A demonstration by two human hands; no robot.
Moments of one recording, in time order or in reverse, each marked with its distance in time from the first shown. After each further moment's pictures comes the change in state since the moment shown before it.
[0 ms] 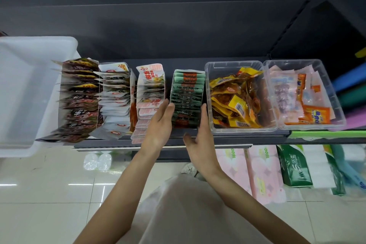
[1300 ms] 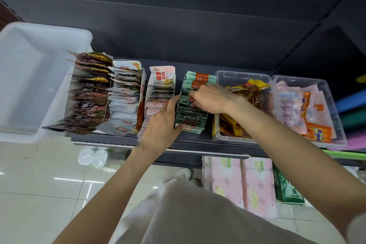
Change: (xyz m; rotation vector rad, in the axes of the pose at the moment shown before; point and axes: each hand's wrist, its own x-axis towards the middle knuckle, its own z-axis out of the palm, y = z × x) left_hand 0.025 -0.034 -0.015 0.711 0.073 0.495; right_hand 0.128 -0.069 -0.042 -1.379 -0.597 -0.571
